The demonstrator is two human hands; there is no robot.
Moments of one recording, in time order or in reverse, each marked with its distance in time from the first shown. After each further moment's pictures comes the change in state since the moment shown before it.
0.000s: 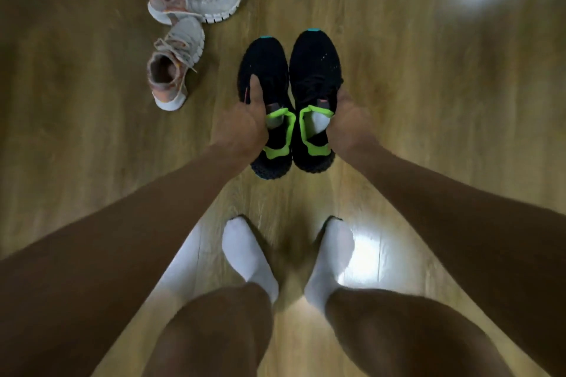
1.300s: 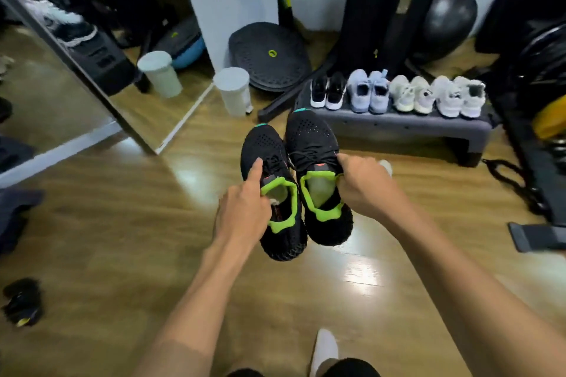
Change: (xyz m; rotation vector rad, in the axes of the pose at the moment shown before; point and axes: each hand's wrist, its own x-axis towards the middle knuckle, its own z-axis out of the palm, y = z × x) left_hand -0.642 0.518 -0.227 0.082 -0.179 1.314; right_hand -0.828 0.121 -0.431 0.251 0.736 1.046
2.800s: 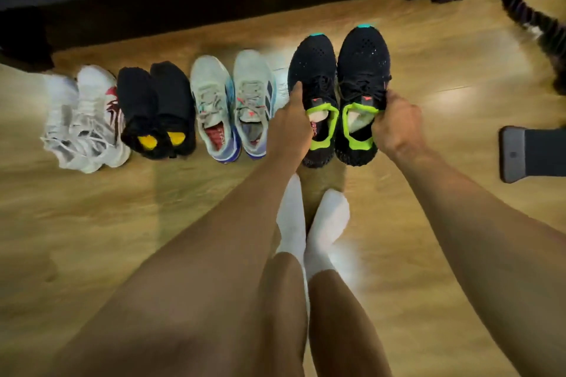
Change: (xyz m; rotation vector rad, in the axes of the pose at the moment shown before) left_hand 0.365 0.283 0.931 0.102 -0.586 0.006; right_hand 0.391 0.850 0.319 0.194 -0.154 0.762
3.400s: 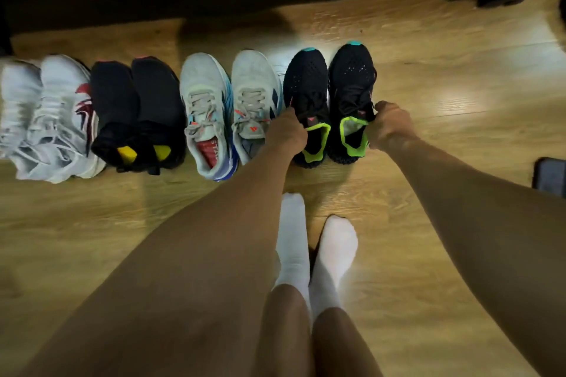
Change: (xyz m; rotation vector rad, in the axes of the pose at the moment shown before) left_hand 0.095 -0.050 0.043 -0.035 -0.411 -0.228; right_hand 0.105 -0.013 0.078 -0.174 -0.263 0.121
